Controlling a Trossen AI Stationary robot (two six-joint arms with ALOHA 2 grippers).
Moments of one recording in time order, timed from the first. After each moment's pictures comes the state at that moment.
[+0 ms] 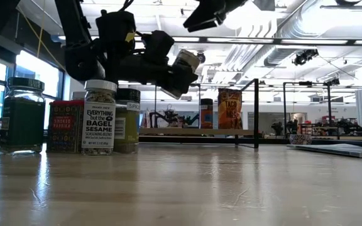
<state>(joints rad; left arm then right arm) 0.12 1.96 0.75 1.41 -0.59 0.54 -0.20 1.51 1.38 -0.31 0.15 -0.32</state>
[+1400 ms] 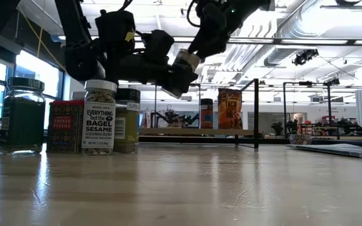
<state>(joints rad) 0.12 1.96 0.75 1.42 -0.59 0.55 -0.28 1.59 1.38 -0.48 -0.02 -0.12</state>
